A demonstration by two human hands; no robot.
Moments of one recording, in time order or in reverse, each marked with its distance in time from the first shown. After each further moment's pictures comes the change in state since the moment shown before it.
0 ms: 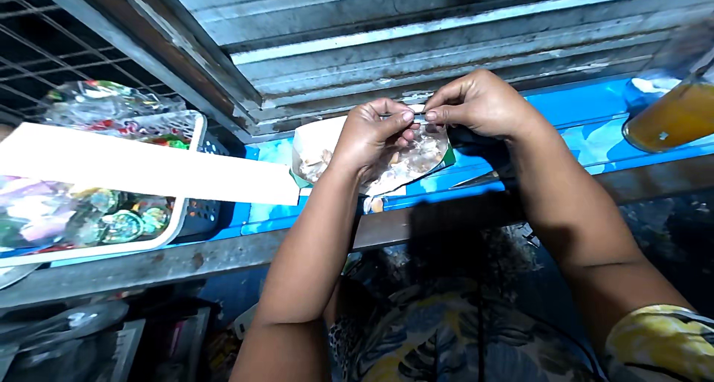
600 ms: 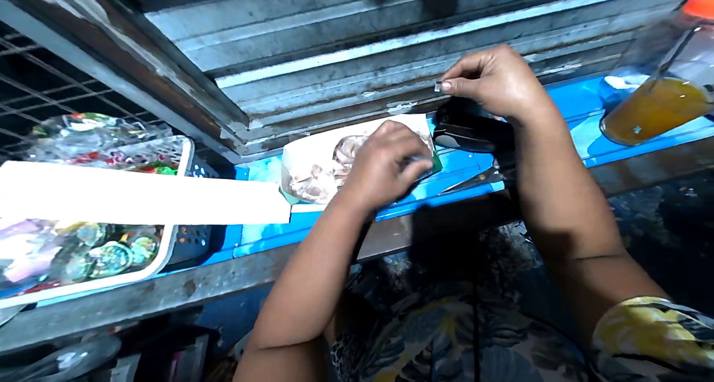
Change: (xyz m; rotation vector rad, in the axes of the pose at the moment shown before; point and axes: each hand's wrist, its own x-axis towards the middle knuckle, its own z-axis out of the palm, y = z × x) left_hand -0.007 -0.020 0.012 0.870 -0.239 0.742; right_hand -0.004 0.010 -0.042 -0.259 0.271 0.068
